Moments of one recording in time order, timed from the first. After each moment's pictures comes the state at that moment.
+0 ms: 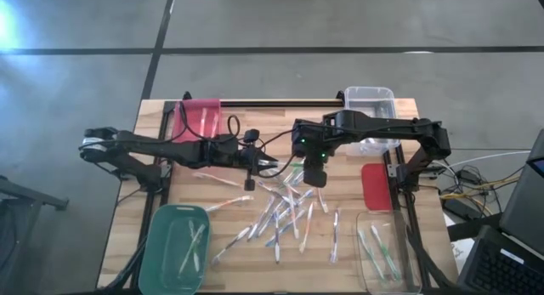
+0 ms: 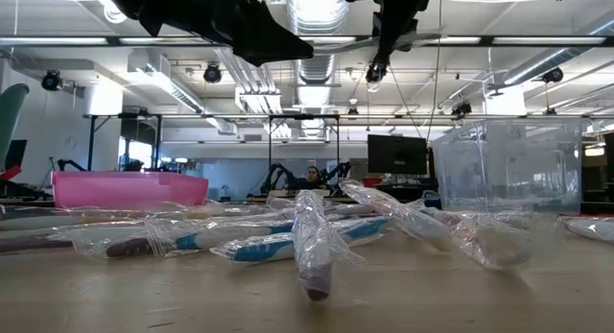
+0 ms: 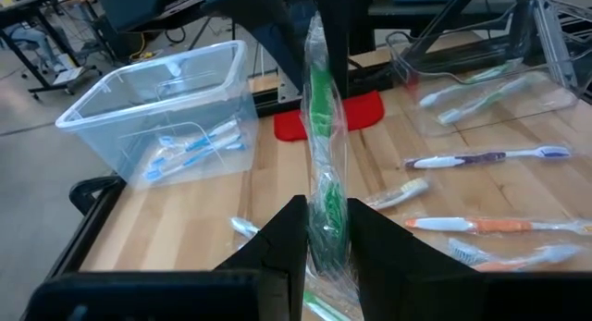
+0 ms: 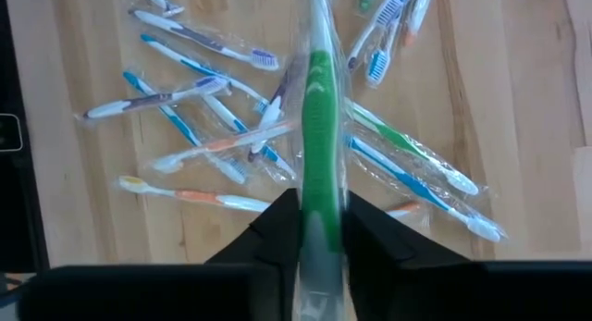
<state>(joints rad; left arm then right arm) 0.05 1.35 0.83 0.27 0.02 0.24 -0.06 1.69 1.69 -1.22 -0.16 0.15</state>
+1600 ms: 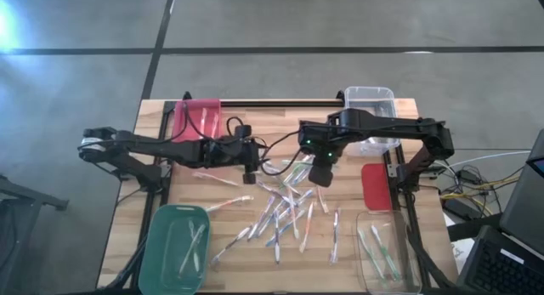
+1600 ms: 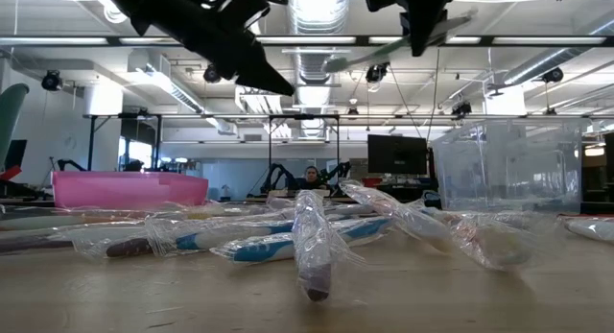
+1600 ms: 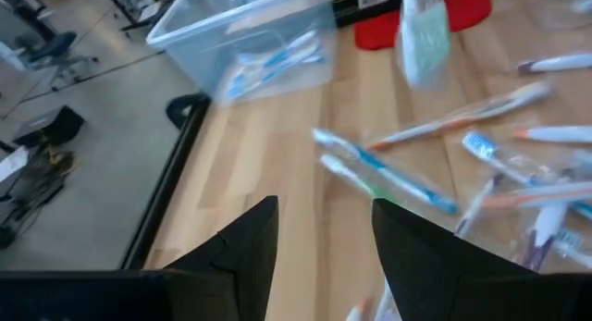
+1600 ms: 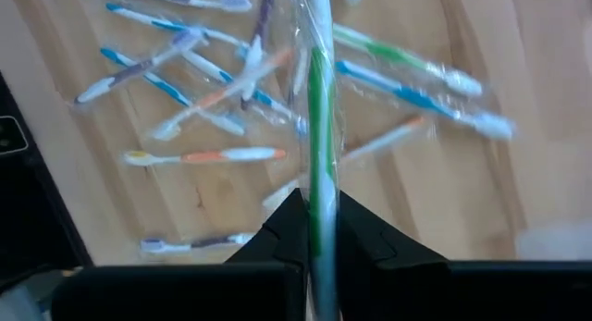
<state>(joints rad) 0.05 1.34 0.83 0.09 -0.26 0.30 -0.06 1.66 1.69 -1.38 -0.16 0.34</state>
